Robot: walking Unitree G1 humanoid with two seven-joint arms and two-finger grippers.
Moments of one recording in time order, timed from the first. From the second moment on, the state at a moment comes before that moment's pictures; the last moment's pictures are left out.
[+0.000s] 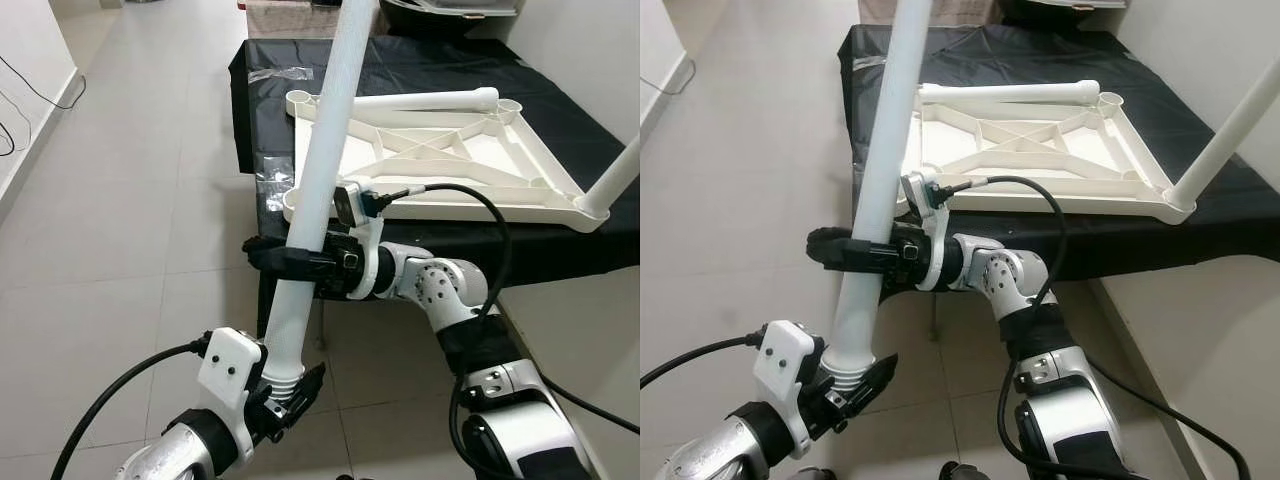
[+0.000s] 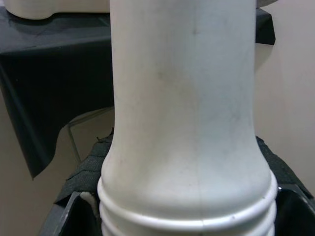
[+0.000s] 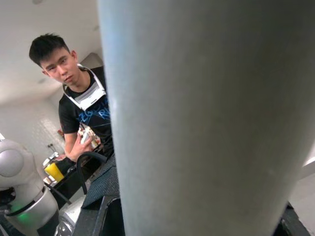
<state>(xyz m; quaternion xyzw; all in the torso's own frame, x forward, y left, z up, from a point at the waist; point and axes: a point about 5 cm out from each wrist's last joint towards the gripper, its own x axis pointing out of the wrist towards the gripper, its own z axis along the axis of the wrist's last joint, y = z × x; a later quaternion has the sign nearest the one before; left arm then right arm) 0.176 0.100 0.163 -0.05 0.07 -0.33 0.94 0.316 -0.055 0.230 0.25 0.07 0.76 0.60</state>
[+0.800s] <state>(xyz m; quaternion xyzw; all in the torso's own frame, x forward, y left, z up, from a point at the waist) 0.170 0.104 0.152 -0.06 0.10 -0.32 0.94 0.332 -0.065 0.246 0.26 0.03 0.73 0.64</state>
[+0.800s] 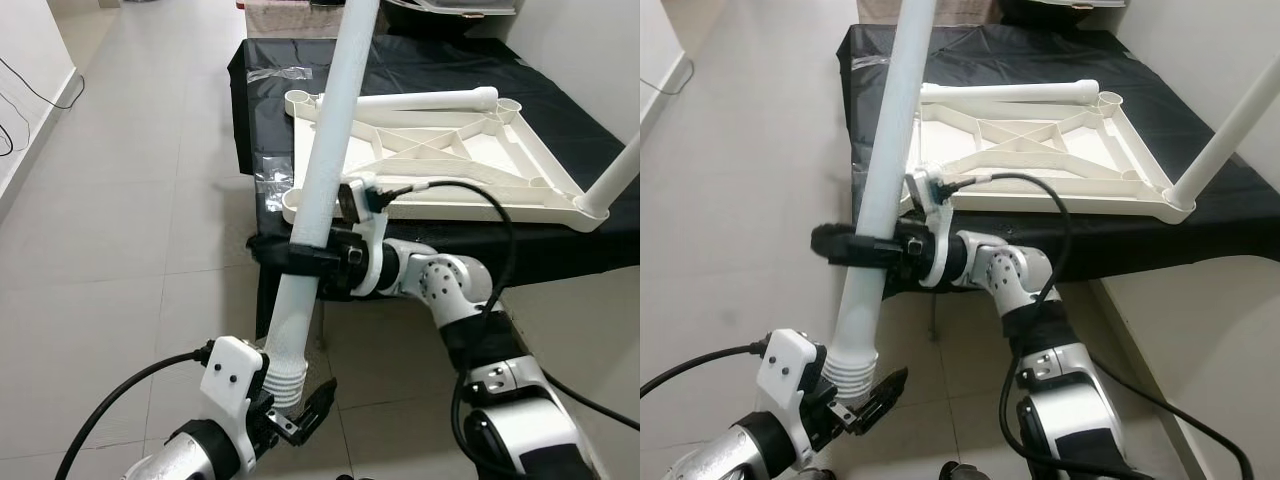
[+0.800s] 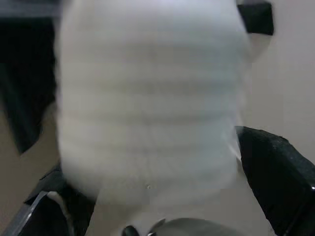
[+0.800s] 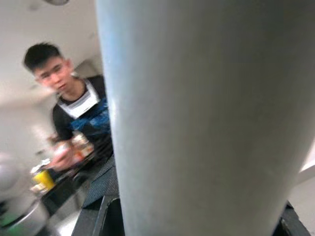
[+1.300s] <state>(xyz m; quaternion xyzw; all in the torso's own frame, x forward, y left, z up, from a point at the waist) 0.205 0.134 0.176 -0.03 0.00 -0.10 0.99 0.396 -0.122 0.289 0.15 -0.17 0.27 0.94</state>
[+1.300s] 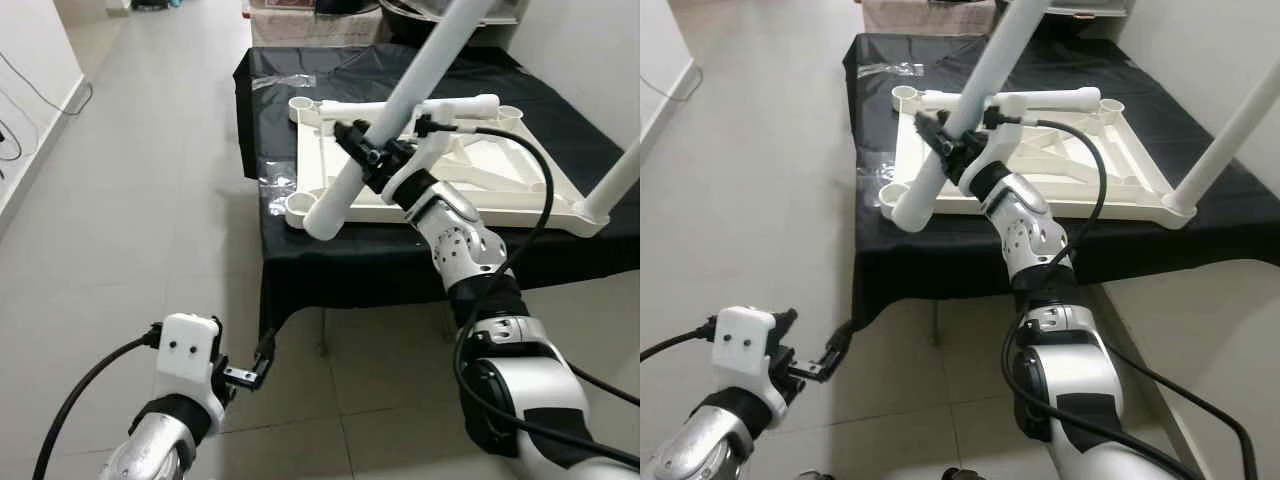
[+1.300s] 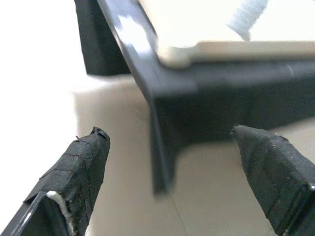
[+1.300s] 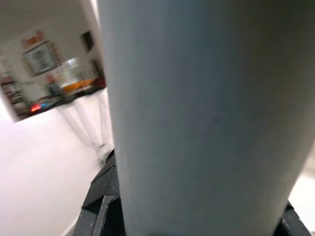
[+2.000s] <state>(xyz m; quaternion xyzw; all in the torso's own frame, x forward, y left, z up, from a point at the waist) 0.224 0.144 0.199 0.00 -0.07 -0.02 1.00 0.400 -0.104 0.299 0.15 -0.22 0.21 0.94</state>
